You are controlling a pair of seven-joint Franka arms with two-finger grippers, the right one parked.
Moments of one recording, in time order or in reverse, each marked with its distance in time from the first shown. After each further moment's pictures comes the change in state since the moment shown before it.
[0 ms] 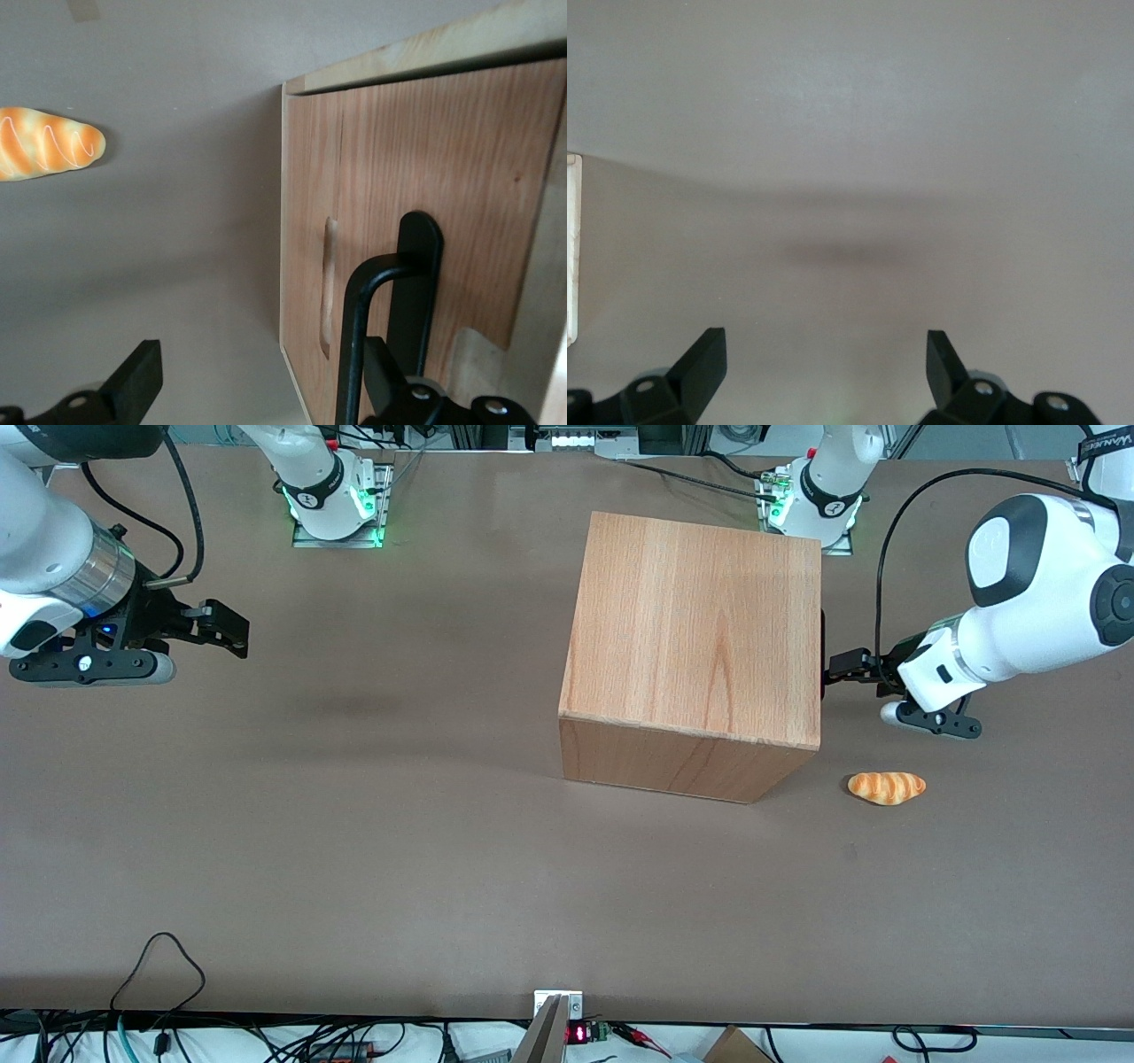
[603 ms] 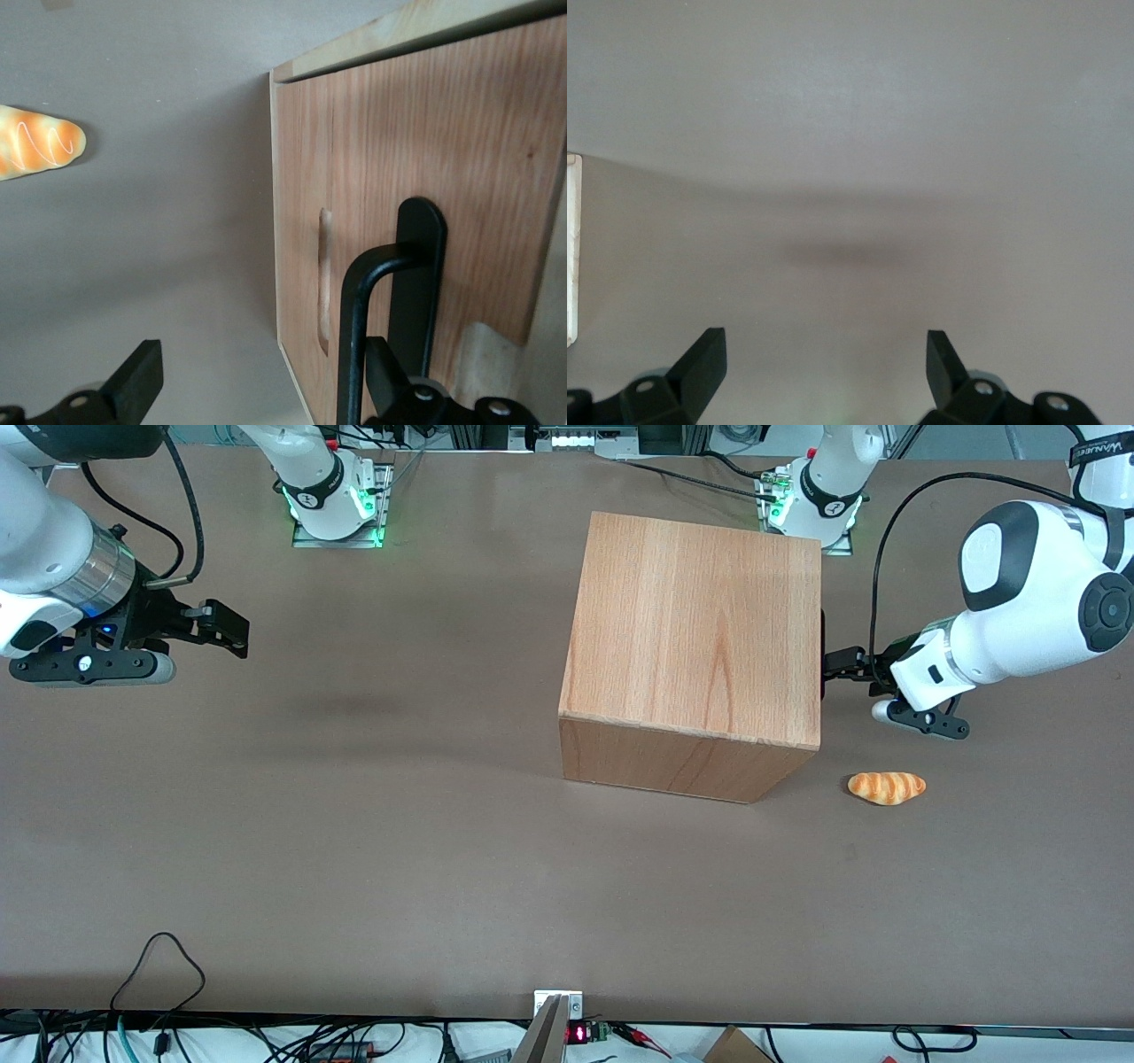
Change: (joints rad) arm 0.000 0.002 -0.001 -0.021 -0.015 0.004 0.045
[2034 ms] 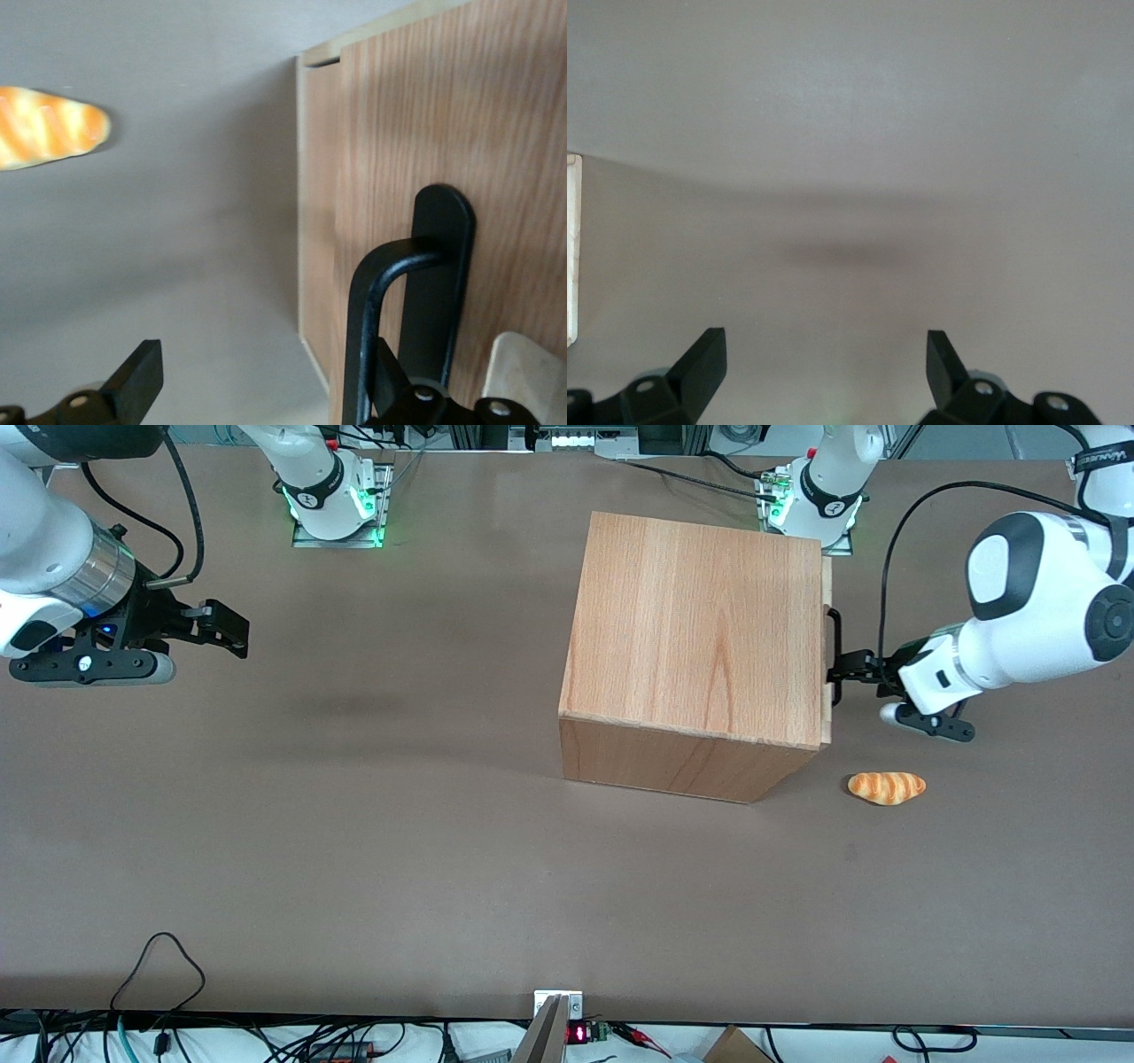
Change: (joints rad) arm 0.060 0.012 0.001 -0.022 0.031 0.007 0.036
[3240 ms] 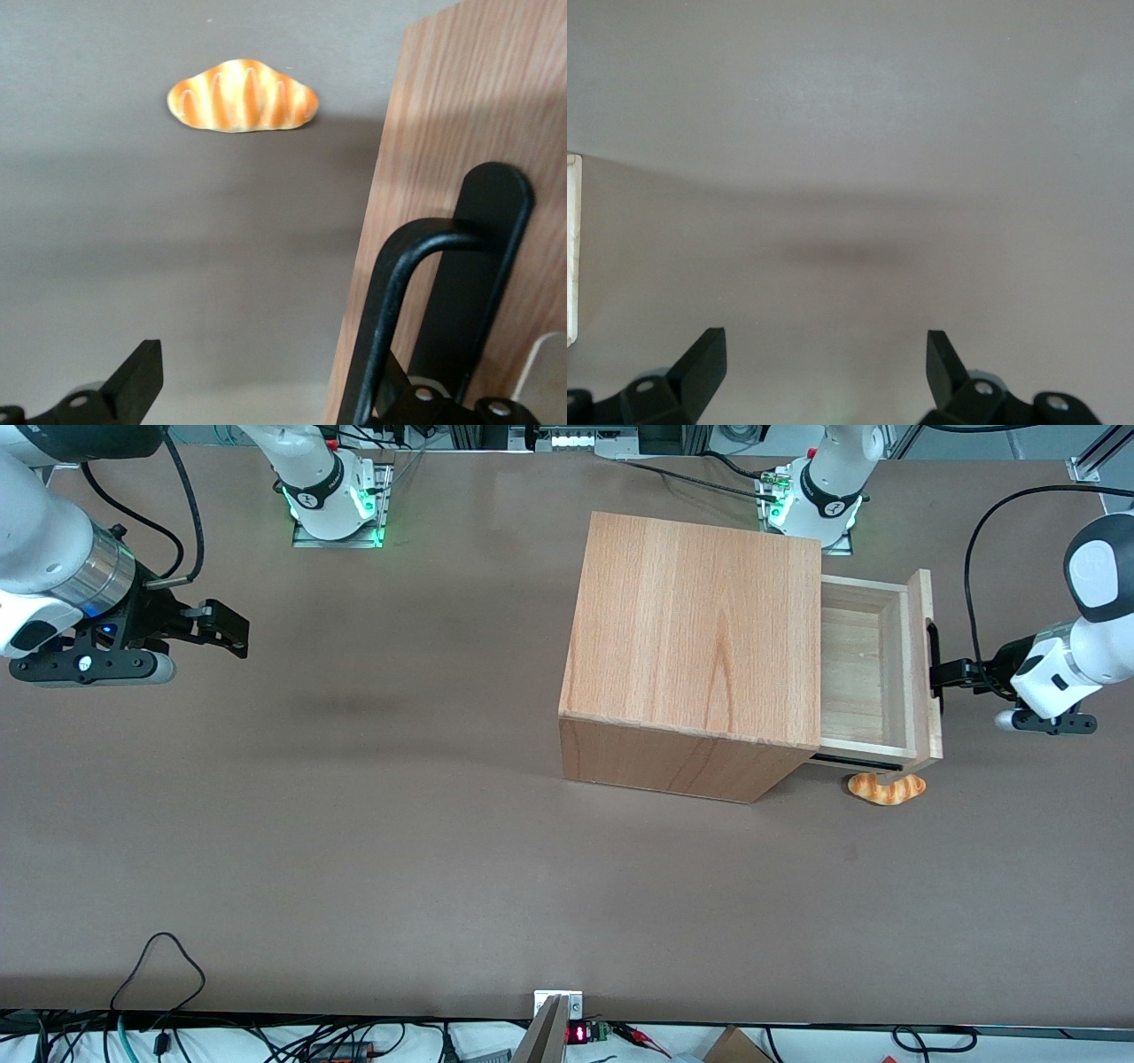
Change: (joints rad) arm 0.214 0.008 0.008 0.007 0.135 0.011 0.008
